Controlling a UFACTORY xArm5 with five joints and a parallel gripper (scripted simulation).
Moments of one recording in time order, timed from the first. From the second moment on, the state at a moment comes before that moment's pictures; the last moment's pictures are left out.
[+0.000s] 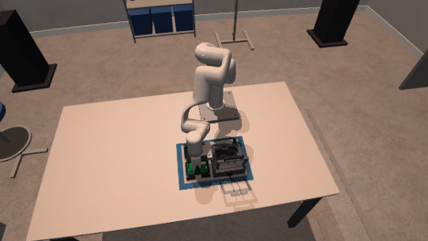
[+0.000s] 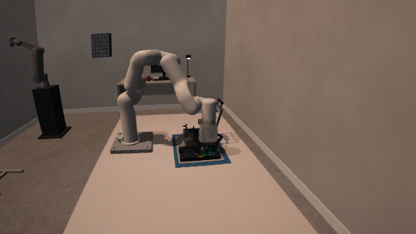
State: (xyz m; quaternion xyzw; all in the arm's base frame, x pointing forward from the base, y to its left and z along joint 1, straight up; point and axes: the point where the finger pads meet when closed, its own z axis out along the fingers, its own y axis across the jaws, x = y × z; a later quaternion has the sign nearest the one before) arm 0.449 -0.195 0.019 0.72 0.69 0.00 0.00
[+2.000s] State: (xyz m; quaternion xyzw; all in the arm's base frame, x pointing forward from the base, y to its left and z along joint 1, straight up) arm 0.449 -0.195 0.003 0.72 0.69 0.00 0.00
